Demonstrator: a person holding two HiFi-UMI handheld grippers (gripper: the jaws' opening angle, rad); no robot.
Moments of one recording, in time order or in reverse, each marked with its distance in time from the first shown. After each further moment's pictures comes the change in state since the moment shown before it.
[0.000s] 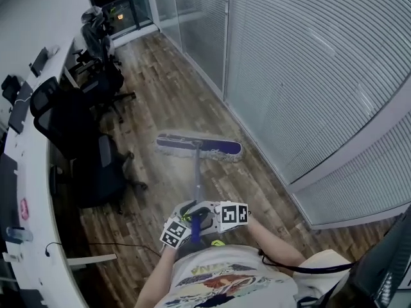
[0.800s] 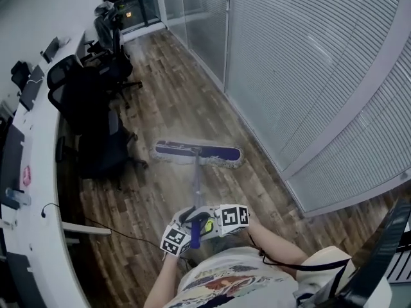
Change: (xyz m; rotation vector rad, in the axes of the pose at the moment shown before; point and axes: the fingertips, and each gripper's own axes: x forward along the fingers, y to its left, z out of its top) left arm -0.122 -0.238 -0.060 -0.123 -0.049 0.076; right arm 0.052 0.272 0.003 0.021 -0.019 0.113
